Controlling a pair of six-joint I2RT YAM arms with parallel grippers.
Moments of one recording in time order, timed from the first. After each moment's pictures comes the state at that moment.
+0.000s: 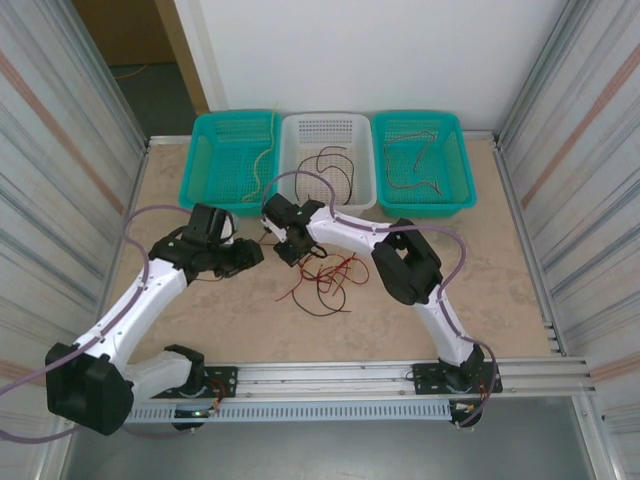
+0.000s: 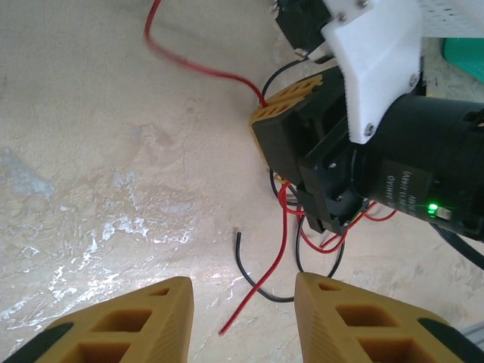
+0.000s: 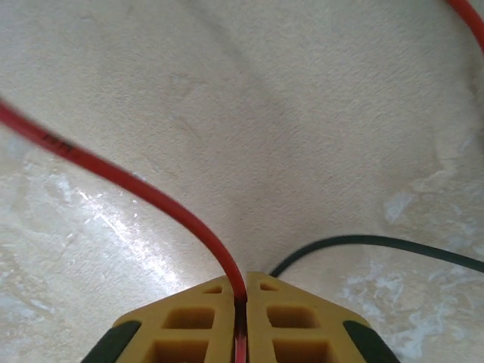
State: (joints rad) left arm -0.36 1.11 0.87 -0.76 0.28 -0.66; right arm 0.90 2.25 1.82 -0.81 0.03 0.08
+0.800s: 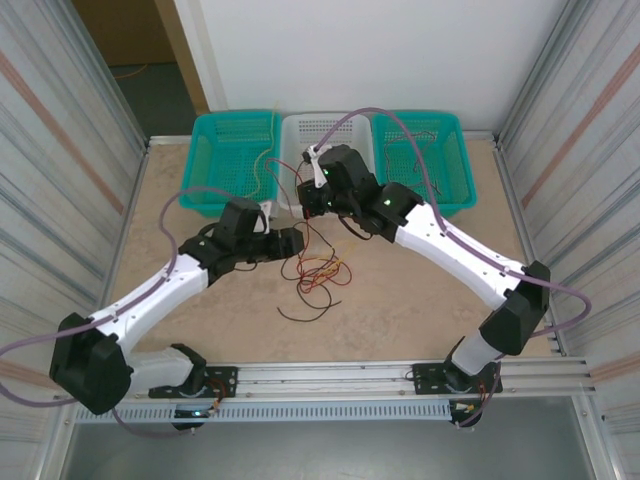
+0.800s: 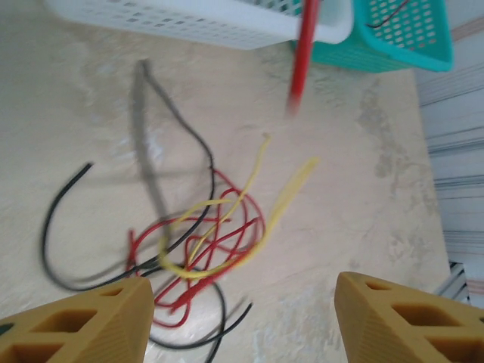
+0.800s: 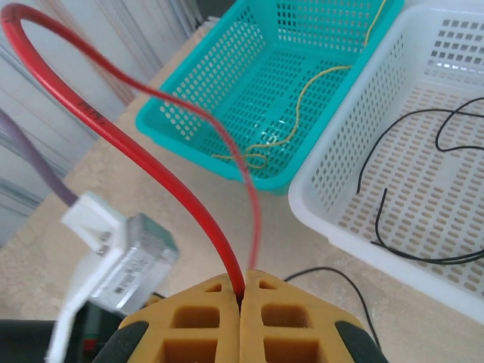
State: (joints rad) left arm -0.58 1.24 0.89 -0.36 0.29 -0.66; right arm 0.85 1.57 1.59 -0.56 0.08 0.36
